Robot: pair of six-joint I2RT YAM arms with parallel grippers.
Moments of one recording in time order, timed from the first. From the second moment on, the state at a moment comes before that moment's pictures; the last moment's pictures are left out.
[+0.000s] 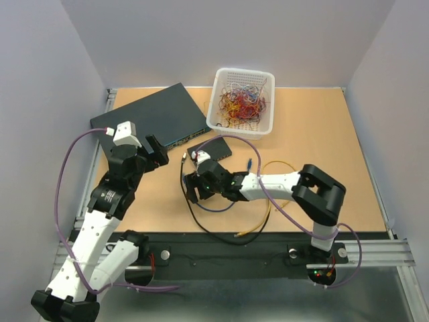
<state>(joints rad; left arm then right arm) -0.33 0.71 0.81 -0.47 -0.23 -0.49 1.06 1.81 1.10 0.05 0.07 0.53</state>
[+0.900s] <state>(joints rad) -0.33 0.66 0.81 -0.47 -0.25 -0.48 1.06 2.04 1.29 0.11 0.03 0.58</state>
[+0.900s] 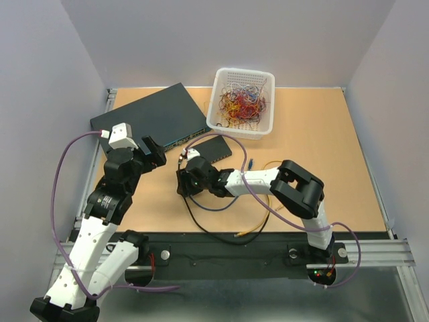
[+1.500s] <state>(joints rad) -0.33 0.66 0.81 -0.47 -0.25 -0.49 1.14 2.02 1.31 0.08 0.08 0.55</state>
